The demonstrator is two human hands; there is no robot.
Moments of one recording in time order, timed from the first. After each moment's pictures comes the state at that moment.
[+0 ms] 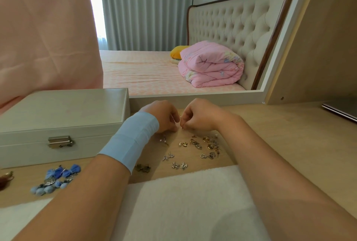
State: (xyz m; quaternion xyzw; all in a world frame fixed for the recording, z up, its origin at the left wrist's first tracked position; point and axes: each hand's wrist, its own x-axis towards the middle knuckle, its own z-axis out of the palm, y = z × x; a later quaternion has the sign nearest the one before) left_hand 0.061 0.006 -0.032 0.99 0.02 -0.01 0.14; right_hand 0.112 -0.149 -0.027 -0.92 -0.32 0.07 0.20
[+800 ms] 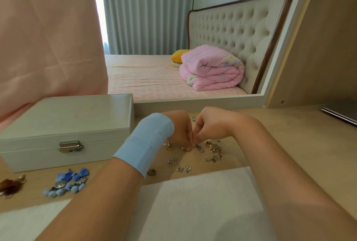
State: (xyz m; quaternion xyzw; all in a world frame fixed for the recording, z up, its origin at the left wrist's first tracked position) left_hand 0.044 -0.023 -0.012 0.98 -0.06 -0.13 0.10; right_hand 0.083 -0.171 -0.001 -0.94 -0.28 0.15 0.14
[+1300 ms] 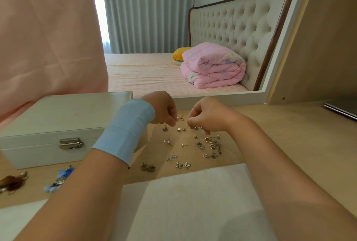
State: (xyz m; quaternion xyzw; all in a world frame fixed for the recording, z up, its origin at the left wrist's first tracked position) left_hand 0.046 0.014 0.009 0.99 -0.01 -0.02 0.13; right_hand 0.085 -0.165 -0.010 -0.92 -0.27 0.08 0.28
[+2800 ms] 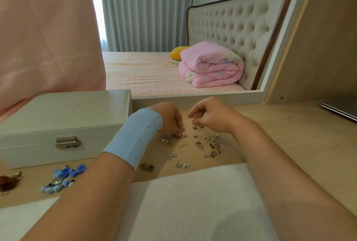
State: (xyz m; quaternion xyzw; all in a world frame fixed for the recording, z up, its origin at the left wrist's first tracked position) left_hand 0.055 0.003 -0.020 0.99 -0.02 -0.07 0.14; right_hand 0.102 -0.176 -0.025 -0.90 -0.29 0.05 0.33
